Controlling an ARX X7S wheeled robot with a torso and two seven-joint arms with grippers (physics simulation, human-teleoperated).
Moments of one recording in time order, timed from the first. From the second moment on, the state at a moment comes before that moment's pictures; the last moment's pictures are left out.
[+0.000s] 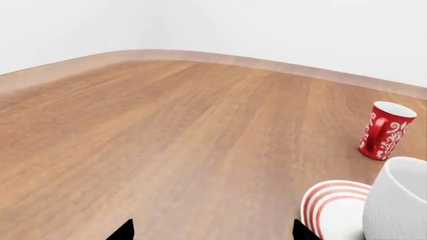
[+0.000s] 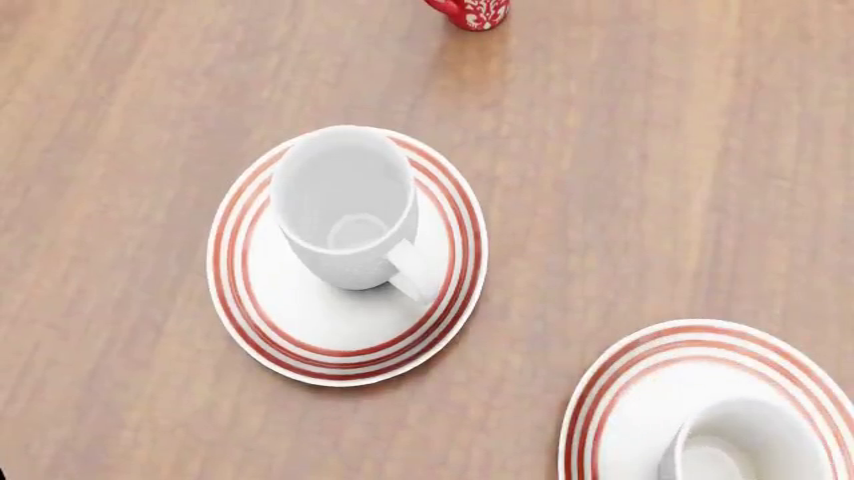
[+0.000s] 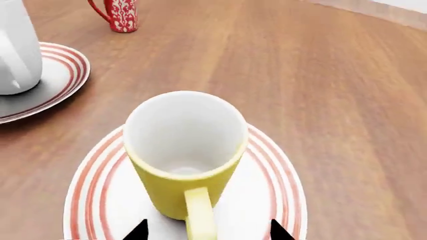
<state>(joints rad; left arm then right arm) 0.20 -0.50 0.03 0.59 -0.51 0.05 -0.43 -0.53 0.47 0.10 -0.31 0.39 -0.29 0.15</state>
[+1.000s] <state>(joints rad) 0.12 -0.54 0.05 0.64 -0.55 -0.03 -0.45 -0.23 0.60 0.22 -0.81 0.53 0.17 0.25</state>
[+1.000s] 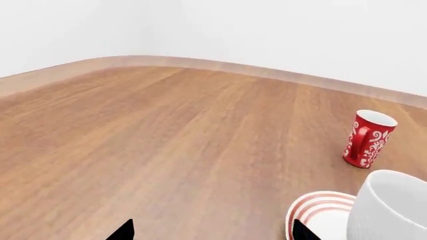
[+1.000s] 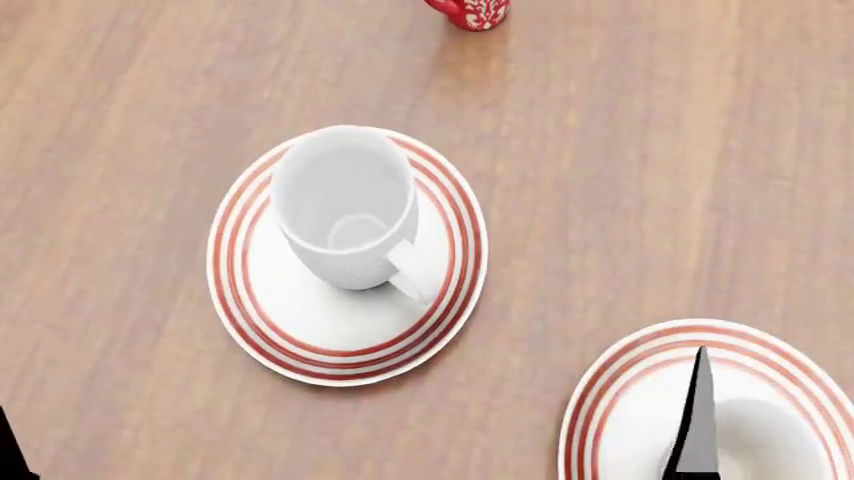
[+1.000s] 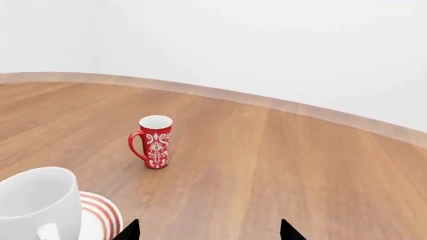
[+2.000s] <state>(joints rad) -1.42 -0.84 0.11 0.76 -1.81 -0.74 -1.12 1.34 0.93 -0.10 -0.97 1.77 0.94 1.15</state>
